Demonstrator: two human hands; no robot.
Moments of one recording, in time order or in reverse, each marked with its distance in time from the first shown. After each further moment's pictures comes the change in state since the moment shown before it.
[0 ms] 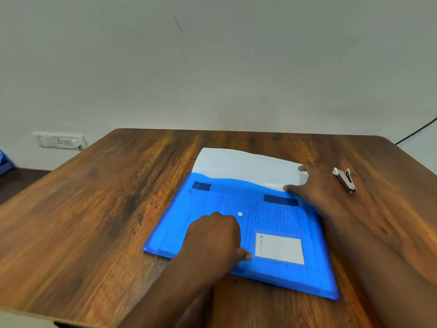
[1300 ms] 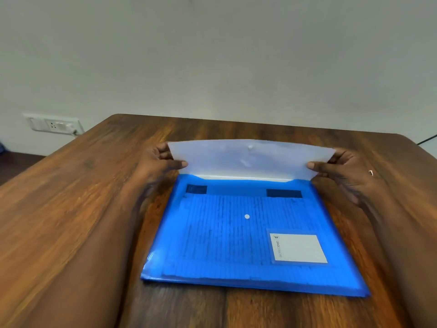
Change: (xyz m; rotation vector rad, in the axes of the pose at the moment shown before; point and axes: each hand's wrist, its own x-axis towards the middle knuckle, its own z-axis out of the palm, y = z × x) left_hand 0.134 -0.198 -0.019 -1.274 0.413 -0.058; right_hand 0.059 0.028 -0.002 0.924 -0.259 -0.157
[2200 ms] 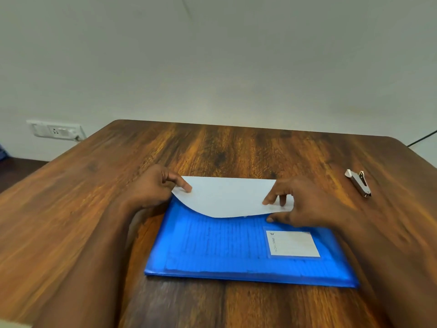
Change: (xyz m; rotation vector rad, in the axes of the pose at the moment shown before) left_hand -0.045 0.011 -0.016 0.637 -0.341 0.105; right_hand -0.065 -0.038 0.082 -1.120 -0.480 -0.234
